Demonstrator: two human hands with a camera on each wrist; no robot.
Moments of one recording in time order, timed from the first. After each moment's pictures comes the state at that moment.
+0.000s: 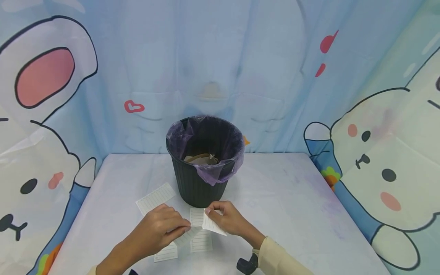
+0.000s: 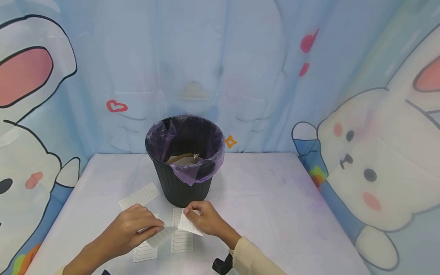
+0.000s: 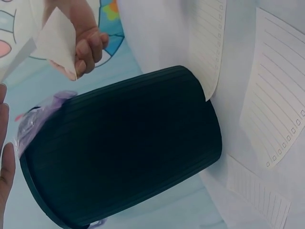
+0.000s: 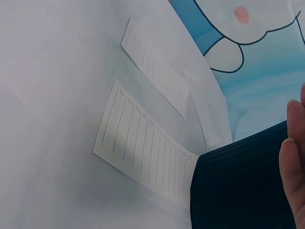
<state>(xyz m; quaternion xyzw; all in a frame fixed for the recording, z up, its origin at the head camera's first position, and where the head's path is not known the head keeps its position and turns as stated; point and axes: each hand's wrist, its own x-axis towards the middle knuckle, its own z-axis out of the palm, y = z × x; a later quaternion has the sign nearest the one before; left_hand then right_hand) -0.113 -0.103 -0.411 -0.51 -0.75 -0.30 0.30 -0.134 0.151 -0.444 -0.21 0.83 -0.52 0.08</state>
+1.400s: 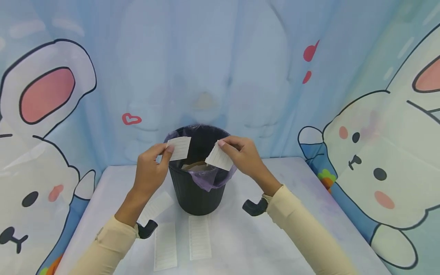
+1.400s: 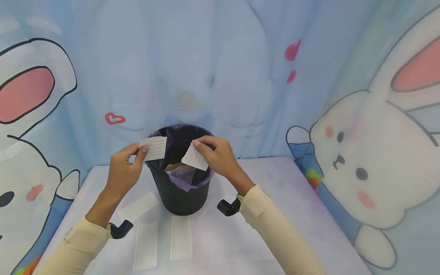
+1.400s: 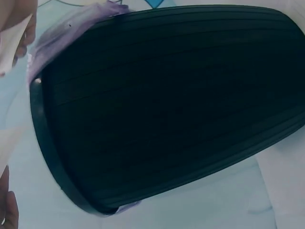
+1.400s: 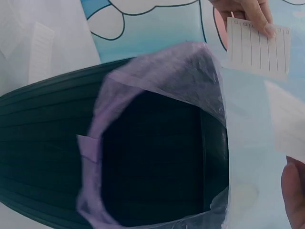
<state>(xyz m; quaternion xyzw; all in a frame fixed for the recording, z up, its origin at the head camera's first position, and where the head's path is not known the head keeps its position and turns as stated) -0.200 -0.080 -0.328 -0.25 -0.78 -0.45 0.36 -0.202 0.188 -0.292 -0.24 0.82 -0.49 -0.18</state>
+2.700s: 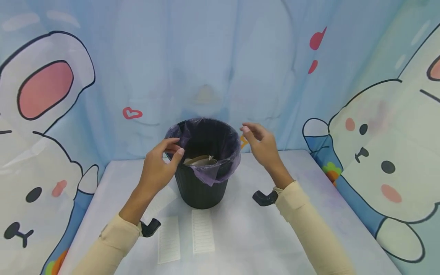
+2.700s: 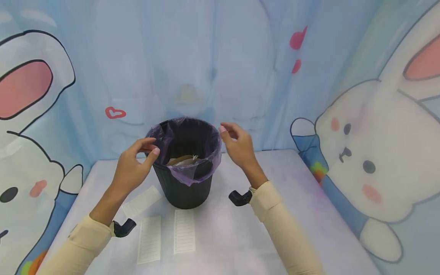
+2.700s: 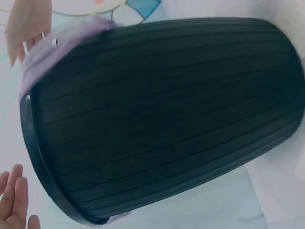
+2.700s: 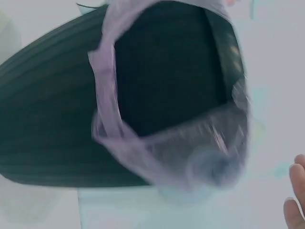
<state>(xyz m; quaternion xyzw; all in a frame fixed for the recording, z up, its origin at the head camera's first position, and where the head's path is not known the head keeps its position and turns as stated) -0.196 -0.076 -0.332 -0.20 -0.83 -0.46 0.22 -0.223 0.229 -0.310 -0.13 0.84 -0.48 -0.23</state>
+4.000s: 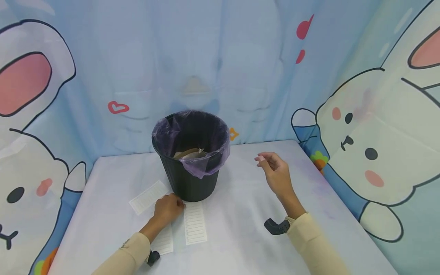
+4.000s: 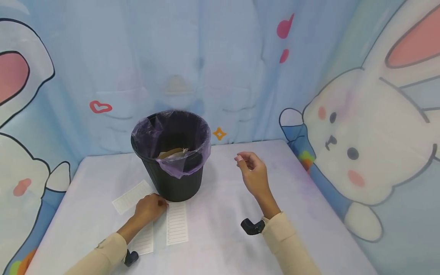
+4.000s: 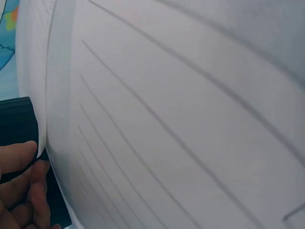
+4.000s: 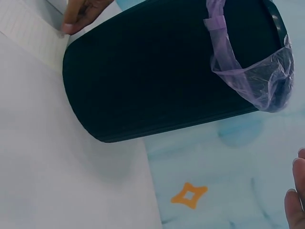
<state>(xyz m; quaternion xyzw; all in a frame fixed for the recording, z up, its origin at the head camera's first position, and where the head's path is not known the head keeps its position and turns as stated) -0.188 -0.049 -0.519 -0.13 -0.96 -0.26 -0.01 -0.150 0.288 -0.390 -0.02 0.84 -0.50 -0.22</state>
